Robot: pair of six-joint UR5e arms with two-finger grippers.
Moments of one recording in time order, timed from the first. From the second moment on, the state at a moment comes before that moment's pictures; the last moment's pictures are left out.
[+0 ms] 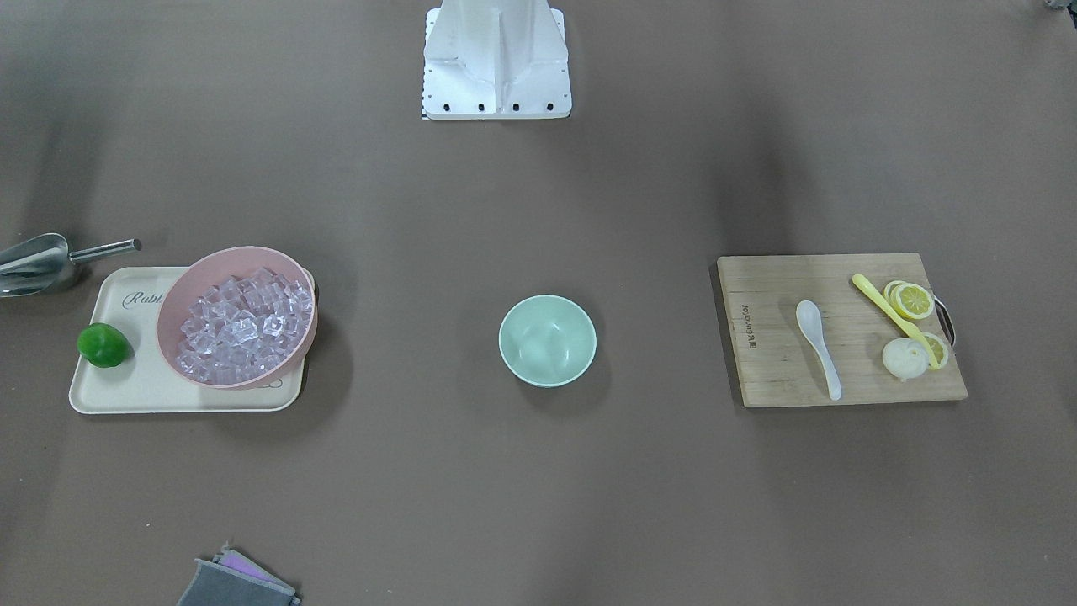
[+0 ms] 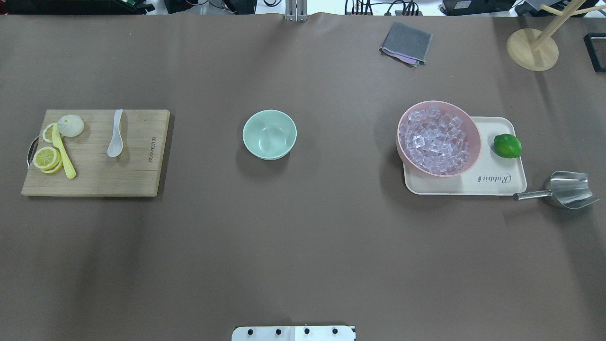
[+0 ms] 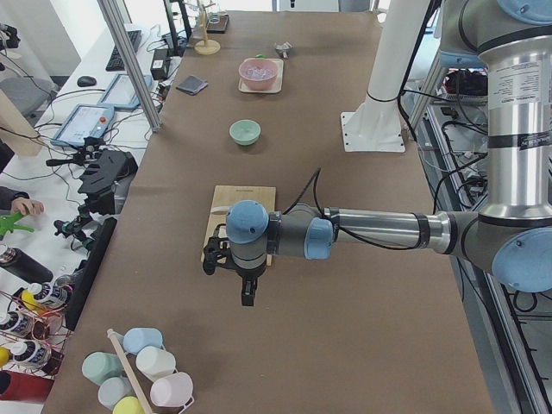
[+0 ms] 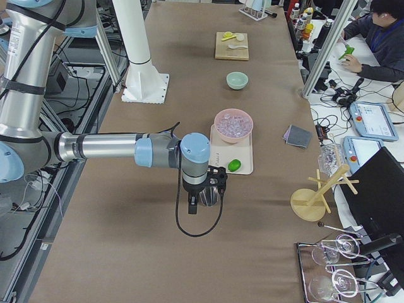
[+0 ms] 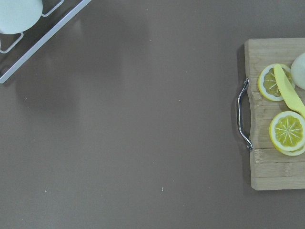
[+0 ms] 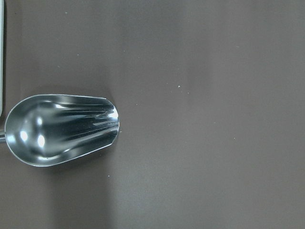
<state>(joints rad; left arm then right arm) -1.57 -1.46 -1.72 -1.61 -2.38 -0.02 1.54 -1.85 1.92 -1.65 2.29 -0.01</state>
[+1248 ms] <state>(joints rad) -1.56 -1.47 -1.73 -1.66 -2.43 -0.02 1.54 -1.85 1.91 -1.35 2.30 0.00</state>
